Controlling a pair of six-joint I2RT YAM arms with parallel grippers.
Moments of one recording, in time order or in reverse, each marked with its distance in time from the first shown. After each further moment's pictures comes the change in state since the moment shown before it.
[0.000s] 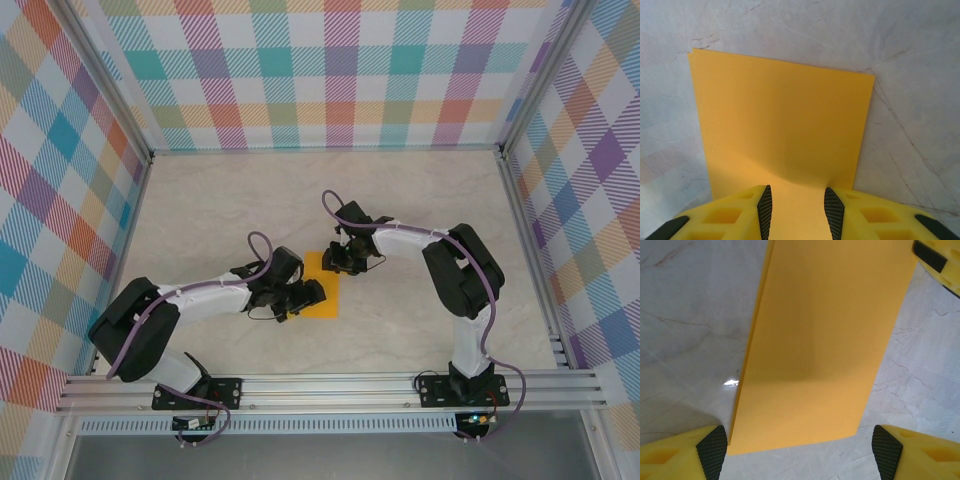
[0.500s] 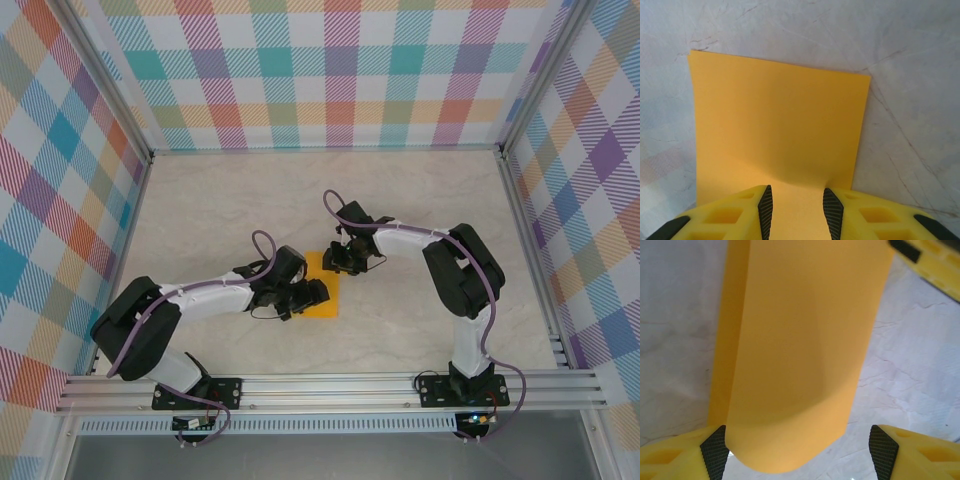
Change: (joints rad) left arm -0.016 0.000 0.014 0.023 0.003 0.005; right arm -0.003 0.000 -0.008 0.011 -0.011 0.007
